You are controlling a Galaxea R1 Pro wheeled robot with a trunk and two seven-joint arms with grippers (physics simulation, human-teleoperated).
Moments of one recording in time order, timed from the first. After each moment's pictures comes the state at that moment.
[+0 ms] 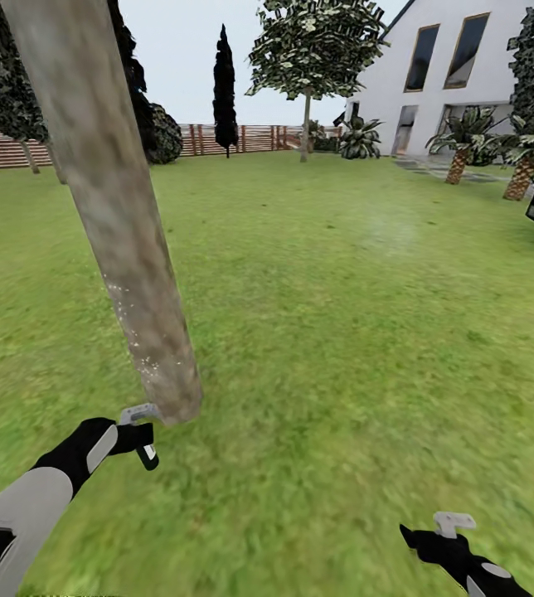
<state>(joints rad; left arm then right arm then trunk) -0.85 0.22 -0.11 -0.37 0.37 0.53 -0.10 -0.51 -0.23 -0.38 -0.18 0.19 -0.16 0.30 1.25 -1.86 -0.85</state>
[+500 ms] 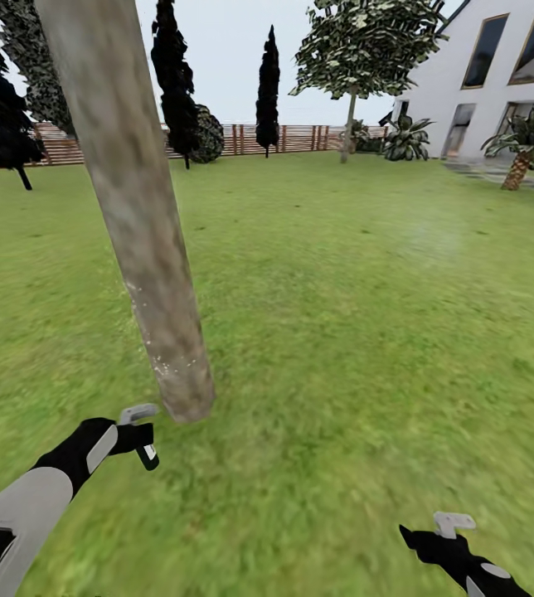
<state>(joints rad) -0.85 0.22 -0.11 -0.37 0.37 0.53 -0.10 -0.51 -0.22 -0.38 -0.18 0.19 -0.16 0.30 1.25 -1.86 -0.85</state>
